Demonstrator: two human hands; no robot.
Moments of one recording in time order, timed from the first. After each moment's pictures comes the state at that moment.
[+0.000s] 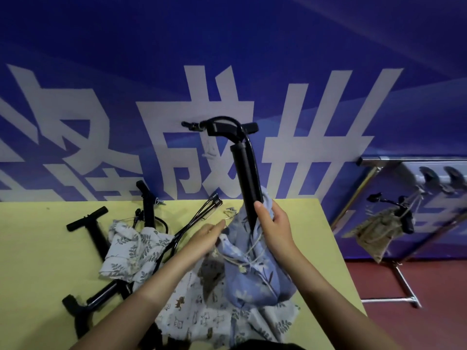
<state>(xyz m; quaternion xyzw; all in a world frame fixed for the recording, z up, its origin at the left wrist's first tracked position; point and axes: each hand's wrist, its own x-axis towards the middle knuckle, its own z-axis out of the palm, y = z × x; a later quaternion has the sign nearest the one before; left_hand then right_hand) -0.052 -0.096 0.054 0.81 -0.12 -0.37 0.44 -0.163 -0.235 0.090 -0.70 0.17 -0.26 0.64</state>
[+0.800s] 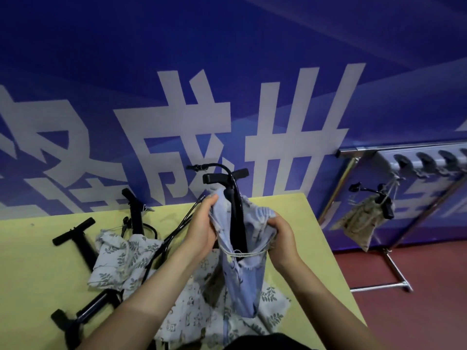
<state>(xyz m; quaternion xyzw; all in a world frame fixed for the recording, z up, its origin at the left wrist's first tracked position) -0.089 -0.136 0.112 0.53 -0.06 -0.37 0.76 -0.197 -0.256 0.062 -0.48 0.24 -0.26 0.80</state>
